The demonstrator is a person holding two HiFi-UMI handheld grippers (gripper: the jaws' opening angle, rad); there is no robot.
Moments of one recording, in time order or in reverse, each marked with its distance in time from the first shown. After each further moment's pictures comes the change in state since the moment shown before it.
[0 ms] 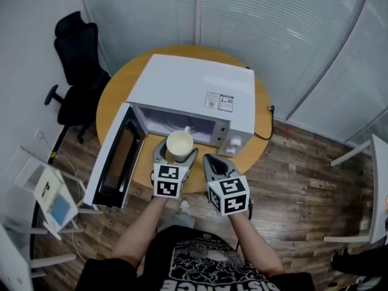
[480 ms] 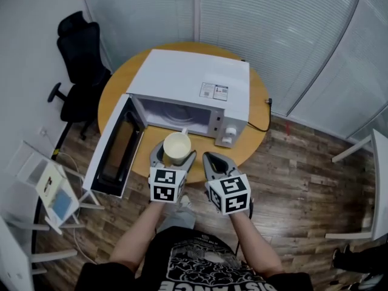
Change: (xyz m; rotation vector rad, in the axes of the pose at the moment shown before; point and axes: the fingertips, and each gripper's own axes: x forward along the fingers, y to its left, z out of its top) left arm -0.048 -0.029 -0.006 0.011 -0.017 0.024; right arm -0.040 0.010 -0.011 -0.004 -0.037 0.029
